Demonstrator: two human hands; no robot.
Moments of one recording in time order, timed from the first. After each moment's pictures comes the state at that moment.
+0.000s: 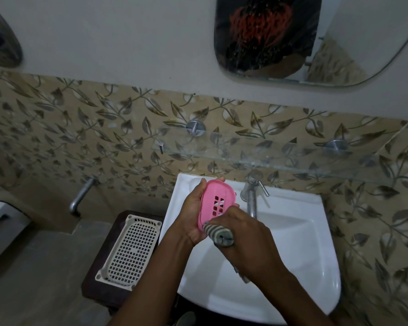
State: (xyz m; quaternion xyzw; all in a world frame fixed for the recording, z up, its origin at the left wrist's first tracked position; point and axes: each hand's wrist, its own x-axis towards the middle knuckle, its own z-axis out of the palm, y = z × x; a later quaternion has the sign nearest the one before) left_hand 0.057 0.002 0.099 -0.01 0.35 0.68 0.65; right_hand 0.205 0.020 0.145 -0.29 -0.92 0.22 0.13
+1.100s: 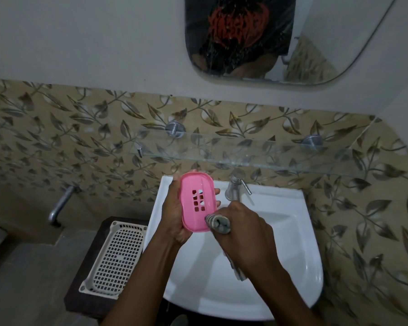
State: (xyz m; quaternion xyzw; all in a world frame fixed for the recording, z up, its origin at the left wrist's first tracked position) left_hand 0.057 0.010 0.097 0.08 0.37 0.70 0.61; right_hand 0.218 0.038 0.160 -0.41 -0.89 0.19 0.11
